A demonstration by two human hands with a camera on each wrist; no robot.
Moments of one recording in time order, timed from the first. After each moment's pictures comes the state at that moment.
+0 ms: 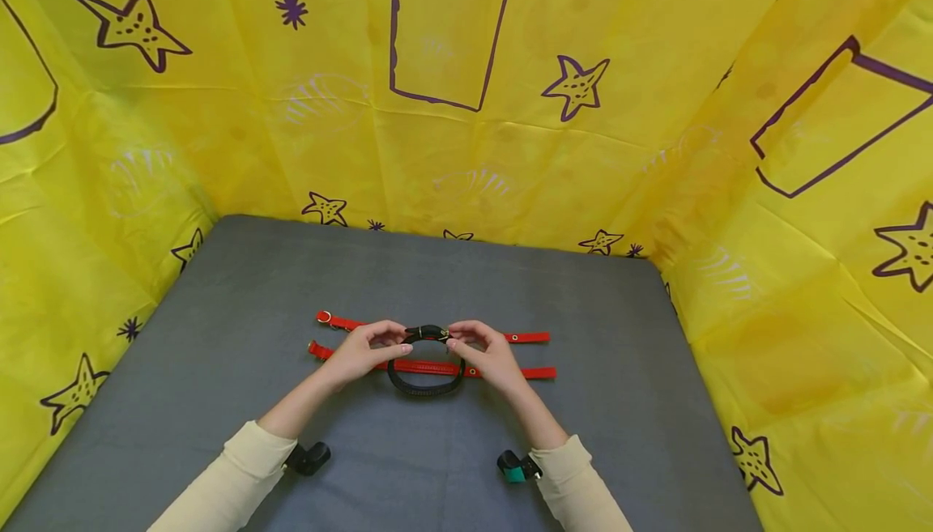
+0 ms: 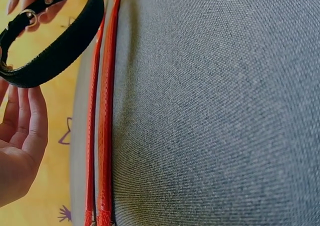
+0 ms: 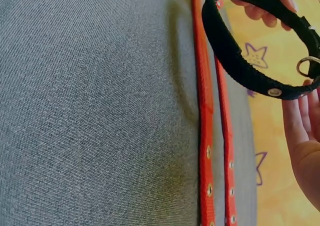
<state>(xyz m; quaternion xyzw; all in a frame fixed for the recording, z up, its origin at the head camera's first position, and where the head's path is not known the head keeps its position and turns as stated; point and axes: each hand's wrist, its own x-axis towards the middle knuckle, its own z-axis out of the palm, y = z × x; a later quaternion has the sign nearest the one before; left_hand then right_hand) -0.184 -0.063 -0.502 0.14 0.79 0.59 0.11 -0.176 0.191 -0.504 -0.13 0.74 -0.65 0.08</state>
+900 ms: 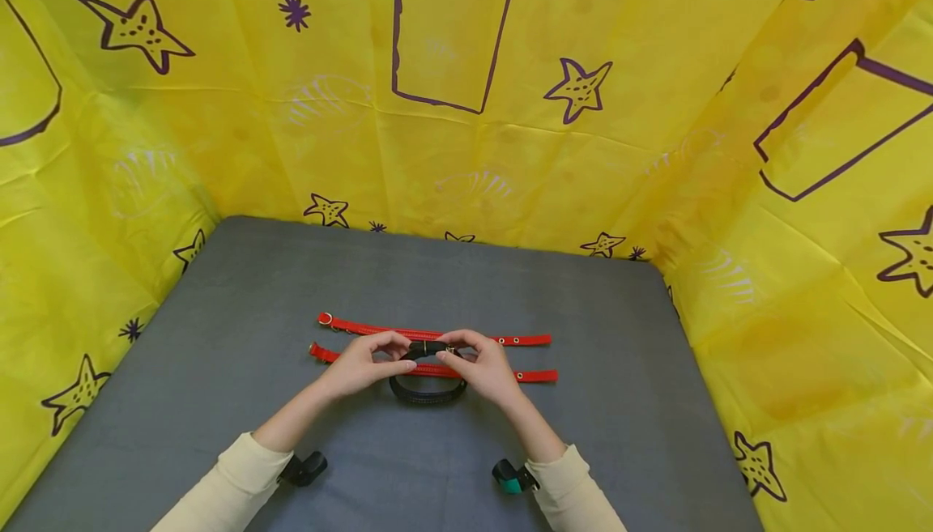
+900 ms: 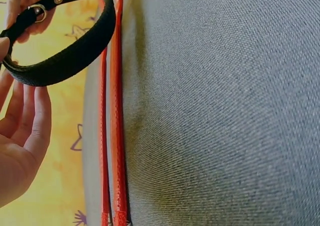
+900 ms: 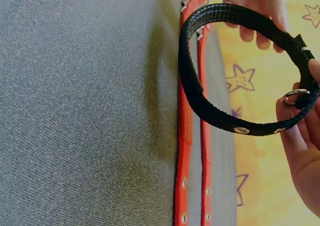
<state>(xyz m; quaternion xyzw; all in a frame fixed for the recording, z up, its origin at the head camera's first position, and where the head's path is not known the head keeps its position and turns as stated) -0.178 -0.064 -0.515 0.21 0.79 0.57 0.08 -0.167 0.179 -0.502 -0.14 0.79 -0.59 0.06</state>
